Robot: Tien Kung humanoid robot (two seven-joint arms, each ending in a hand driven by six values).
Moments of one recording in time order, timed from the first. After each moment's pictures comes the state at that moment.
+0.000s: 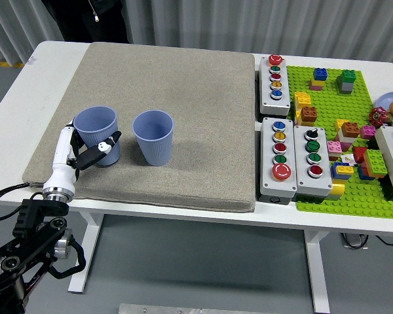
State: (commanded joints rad) left arm -0.16 0.26 -1.03 -1.27 1.01 0.45 -0.32; right arm 0.23 -0.10 1.60 0.18 -1.05 -0.21 -0.31
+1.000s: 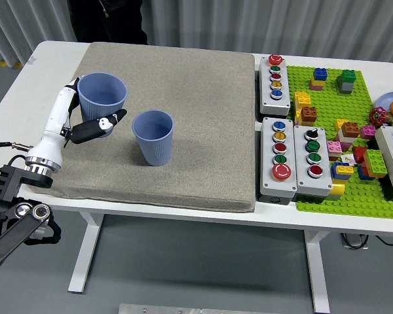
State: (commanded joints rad) left arm -0.22 0.43 -1.07 -1.53 1.42 0.40 -0.11; right arm 0.22 -0.10 1.61 0.18 -1.05 -0.22 -0.31
